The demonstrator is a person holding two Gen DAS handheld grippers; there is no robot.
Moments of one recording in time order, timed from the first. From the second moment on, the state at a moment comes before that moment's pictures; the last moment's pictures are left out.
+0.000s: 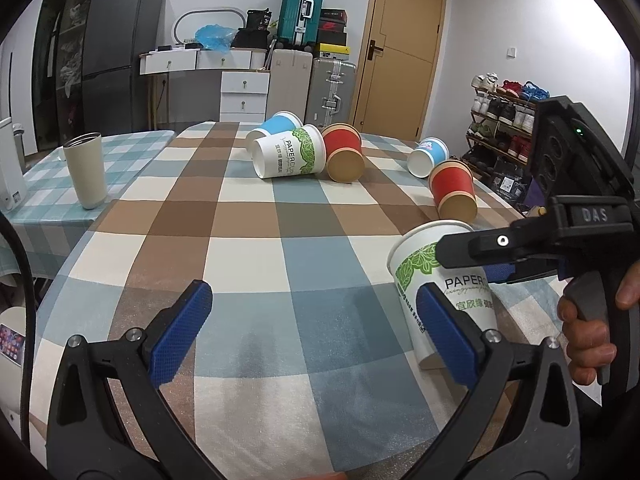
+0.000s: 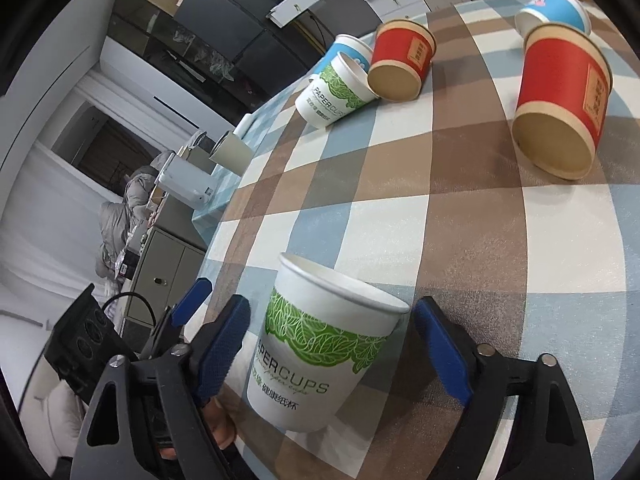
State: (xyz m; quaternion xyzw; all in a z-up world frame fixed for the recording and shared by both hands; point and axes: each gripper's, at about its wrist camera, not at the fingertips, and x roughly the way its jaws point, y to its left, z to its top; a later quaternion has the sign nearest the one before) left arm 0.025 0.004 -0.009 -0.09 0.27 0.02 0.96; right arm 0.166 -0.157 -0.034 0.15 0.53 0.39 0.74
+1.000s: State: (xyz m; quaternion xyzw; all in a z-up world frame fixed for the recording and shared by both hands) left arm 0.026 0.008 -0.008 -0.10 0.27 0.03 0.96; right arm 0.125 -0.121 0.001 -0.09 0.27 0.31 0.91
